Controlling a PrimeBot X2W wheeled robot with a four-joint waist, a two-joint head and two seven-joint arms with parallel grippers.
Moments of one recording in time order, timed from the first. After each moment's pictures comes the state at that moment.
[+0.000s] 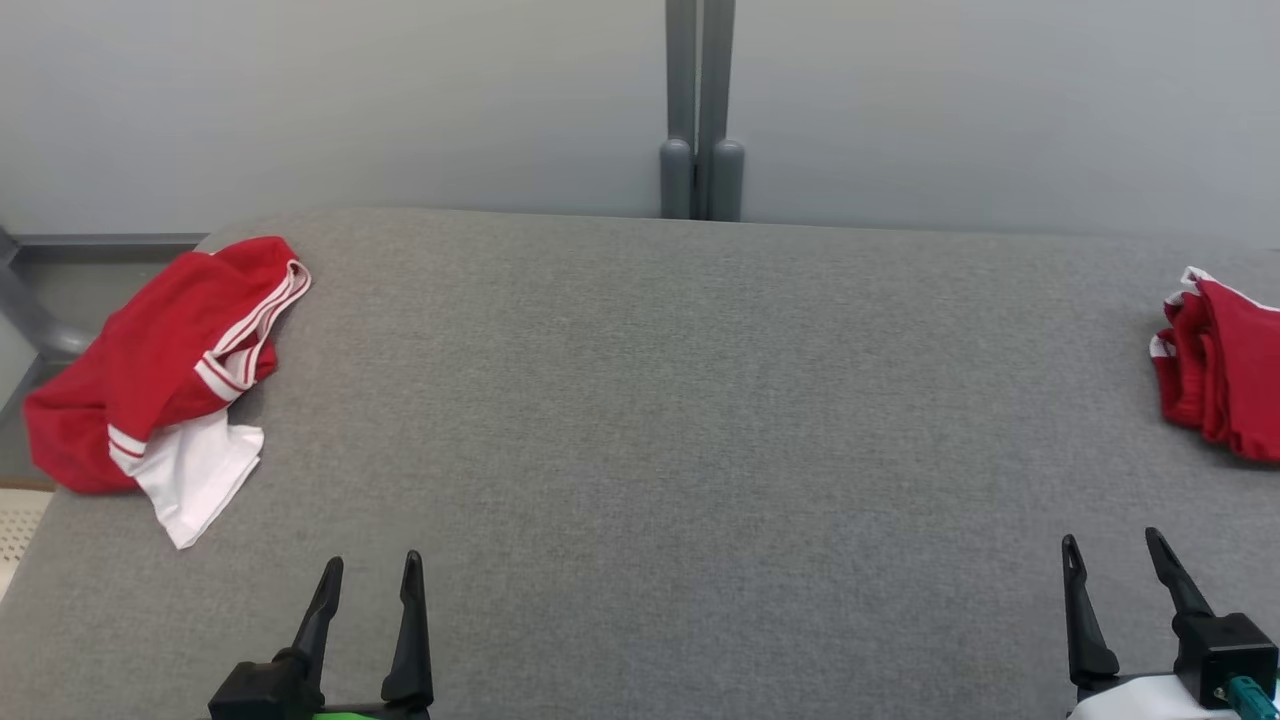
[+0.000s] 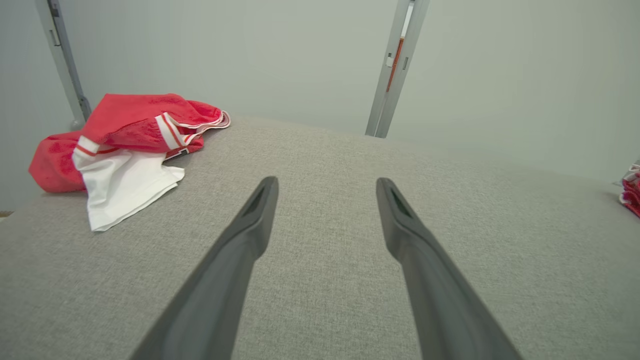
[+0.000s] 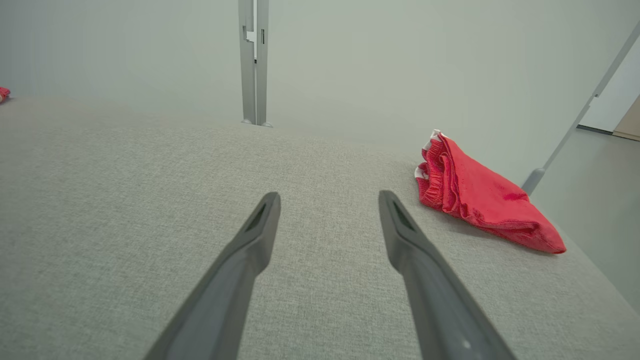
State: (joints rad) left arm 0.12 0.05 -0.10 0.15 -0.26 -0.06 -0.26; right arm 0.15 -0.05 -0.18 0.12 -0.08 0.13 -0.26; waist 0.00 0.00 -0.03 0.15
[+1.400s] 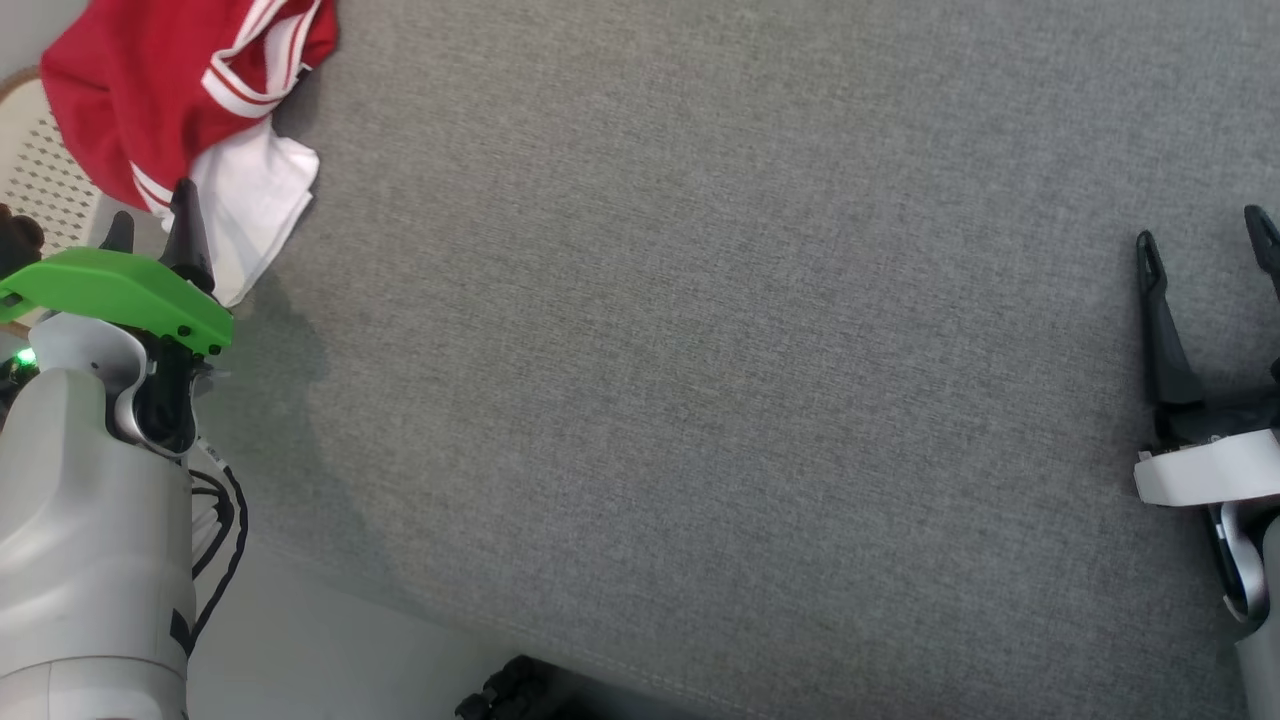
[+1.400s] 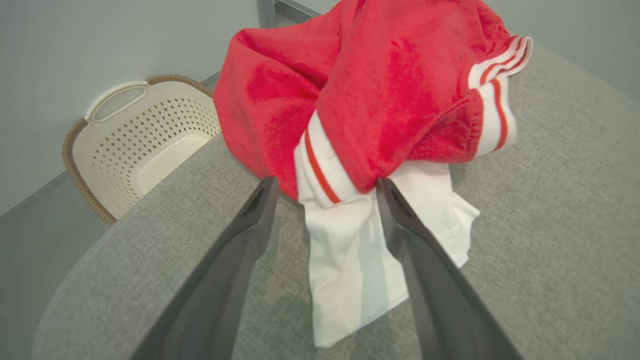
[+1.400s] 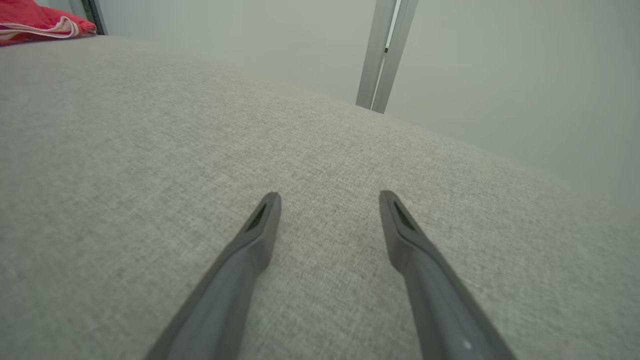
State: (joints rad) left arm -0.81 0.21 0.07 0.91 -0.57 -0.12 0.00; right arm -0.19 -0.27 -0.12 0.03 -0.08 0.13 -0.27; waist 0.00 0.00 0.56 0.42
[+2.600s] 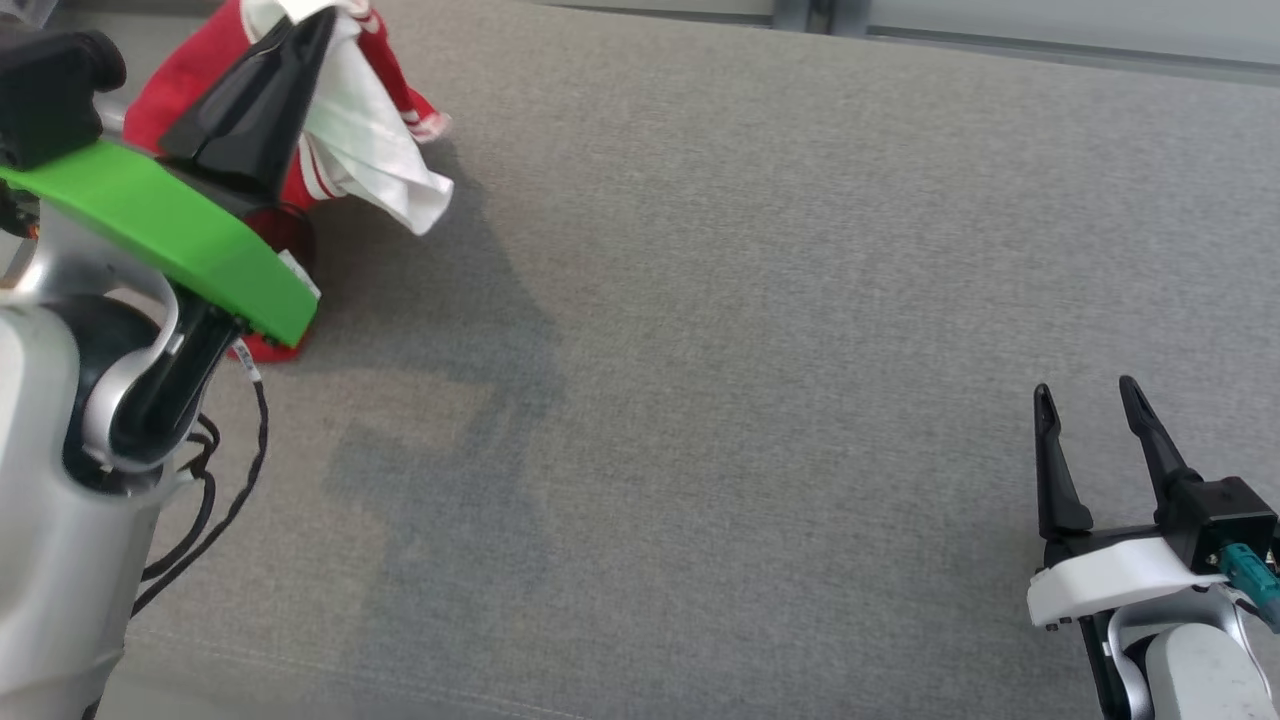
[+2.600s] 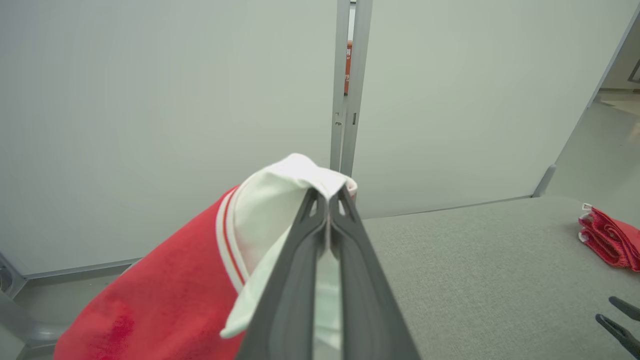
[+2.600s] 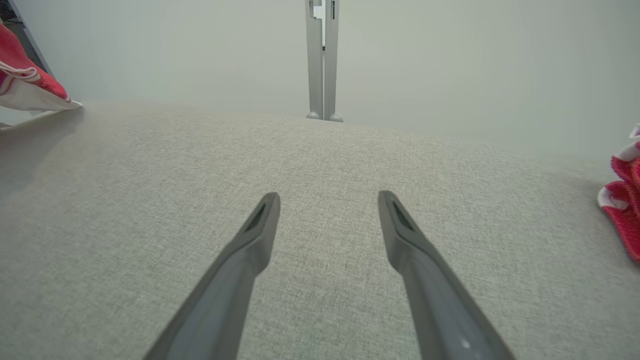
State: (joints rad) left arm -0.71 0.45 -0.33 -0.03 -0.77 -0.11 0.26; right arm -0.07 -0.07 -0.12 0.14 0.00 0.13 -0.27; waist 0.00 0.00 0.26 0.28
